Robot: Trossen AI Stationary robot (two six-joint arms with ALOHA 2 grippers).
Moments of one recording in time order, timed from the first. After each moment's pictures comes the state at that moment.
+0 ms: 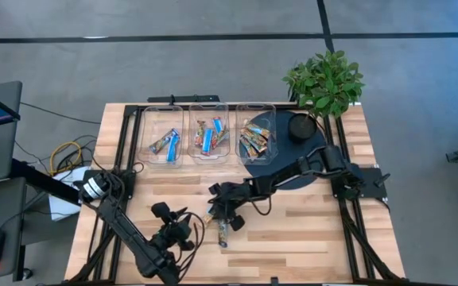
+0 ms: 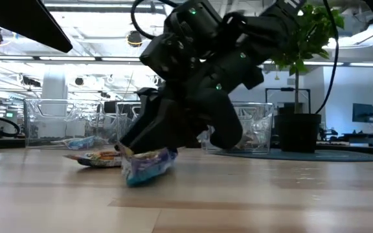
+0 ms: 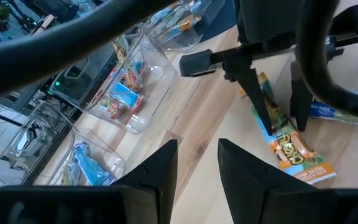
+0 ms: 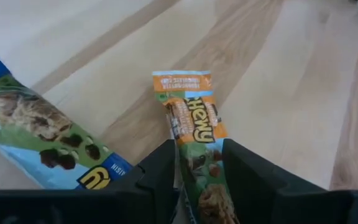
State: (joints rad) left arm -0.86 2.01 1.49 -1.55 -0.98 -1.51; right arm 0.18 2.19 1.25 0.24 -0.22 -0.50
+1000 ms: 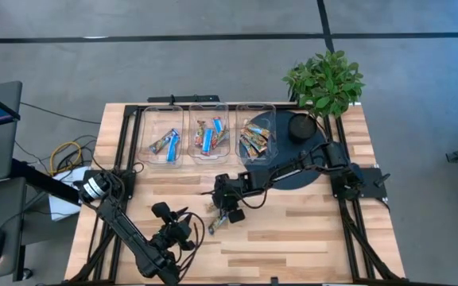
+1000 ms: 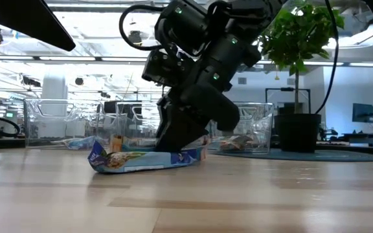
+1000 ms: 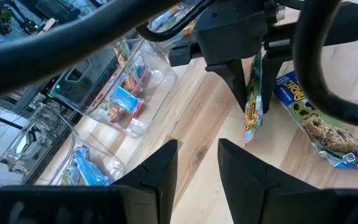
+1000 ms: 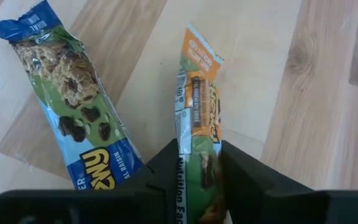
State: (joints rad) left arm -0.86 2.01 1.49 -1.55 -1.00 -1.52; right arm 0.14 2.16 1.38 -0.20 -0.05 -0.29
